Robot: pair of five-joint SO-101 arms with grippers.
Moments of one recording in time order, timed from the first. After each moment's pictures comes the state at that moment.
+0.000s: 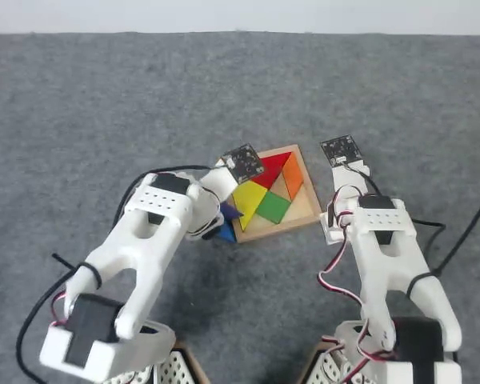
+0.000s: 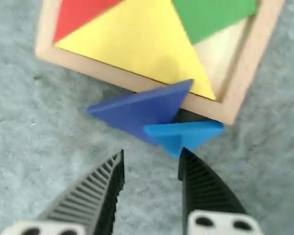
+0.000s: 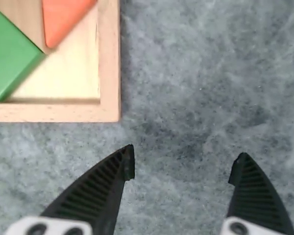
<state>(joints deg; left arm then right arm) 9.5 -7.8 42.8 56.3 -35.5 -4.1 -15.4 52.3 45.7 16.0</state>
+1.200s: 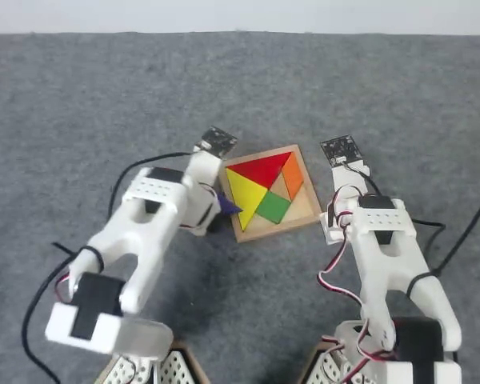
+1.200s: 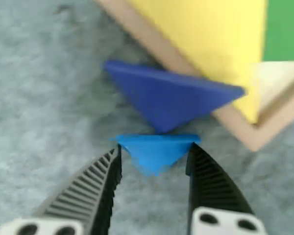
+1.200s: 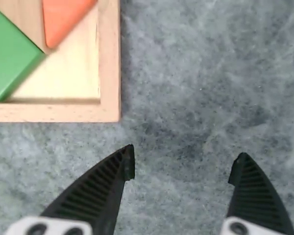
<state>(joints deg) 5.0 0.9 38.7 57.2 -15.1 -4.2 -15.4 52.3 45.7 16.0</state>
